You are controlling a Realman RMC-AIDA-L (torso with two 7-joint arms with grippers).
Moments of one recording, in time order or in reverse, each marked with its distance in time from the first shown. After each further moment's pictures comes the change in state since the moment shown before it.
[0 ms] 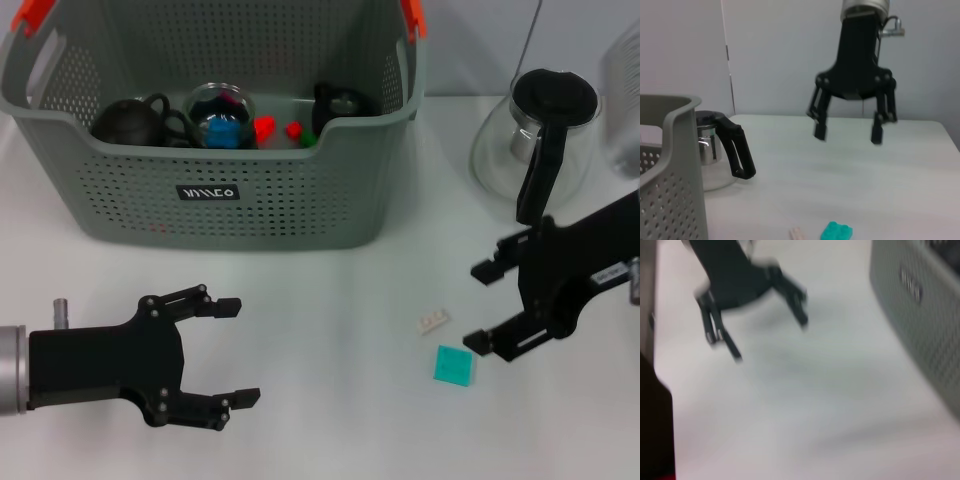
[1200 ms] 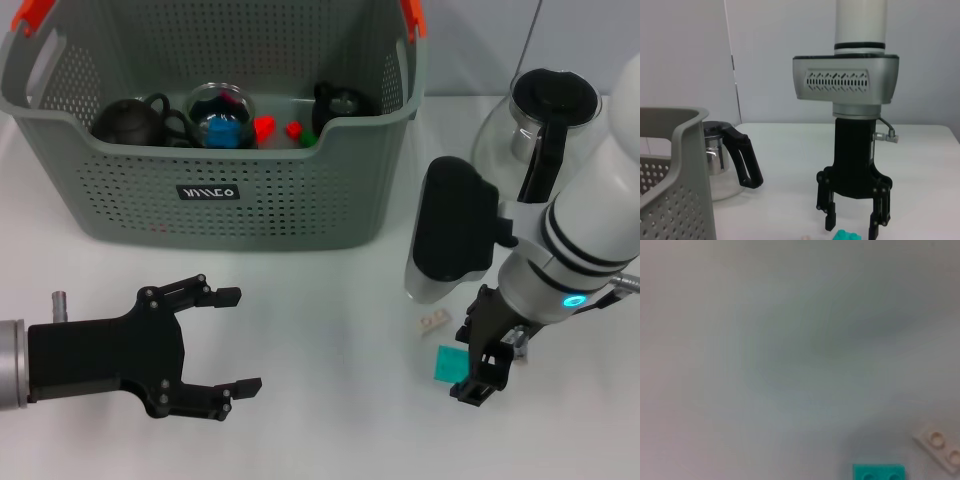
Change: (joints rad) left arm 0.000 -0.003 -0.010 -0.001 -0.020 -0.001 0.024; right arm 0.157 0.009 -0.529 0.362 -0.222 0.360 0.254
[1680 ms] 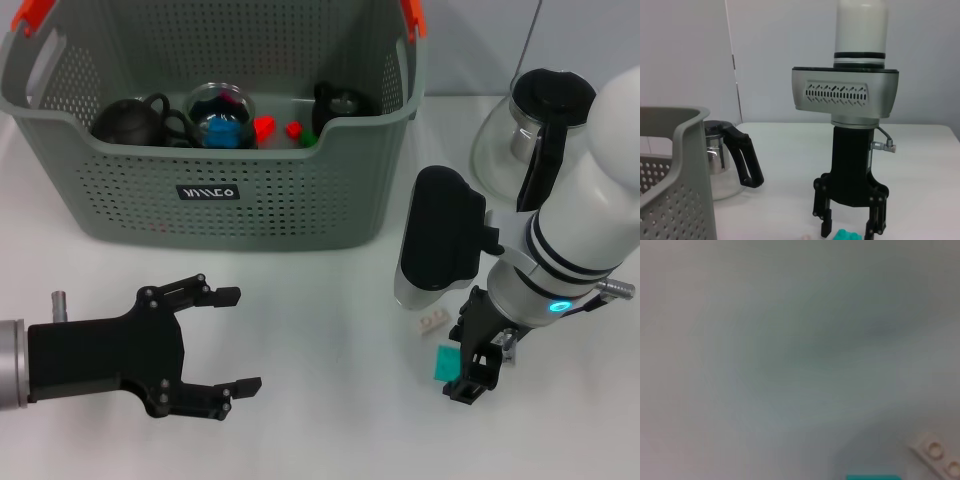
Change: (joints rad) left arm 0.000 0.000 0.000 -0.002 0.000 -0.003 0.000; right arm 0.011 0.002 -0.047 0.048 0.003 0.072 0.019
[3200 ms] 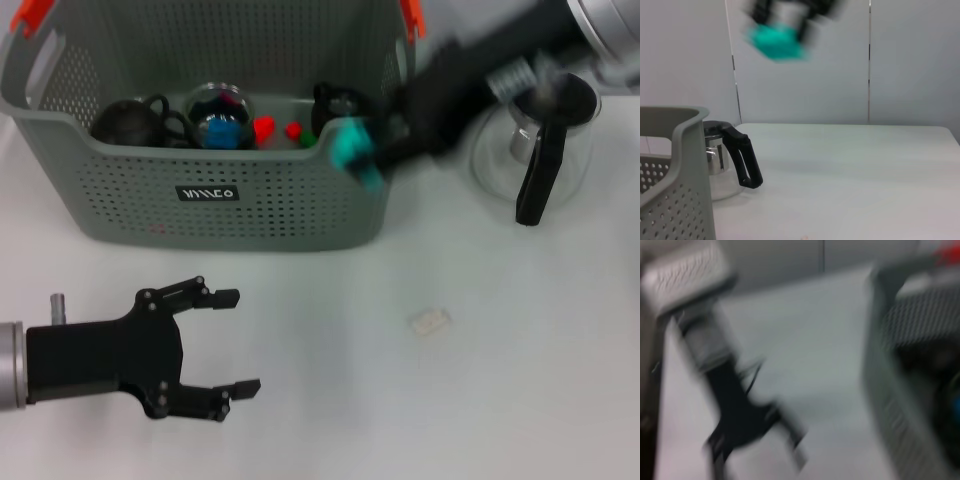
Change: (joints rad) left arm -0.001 0.003 -0.005 -0.007 0.001 0.005 0.001; right arm 0.196 -0.005 0.729 -0.445 0.290 -0.489 0.012
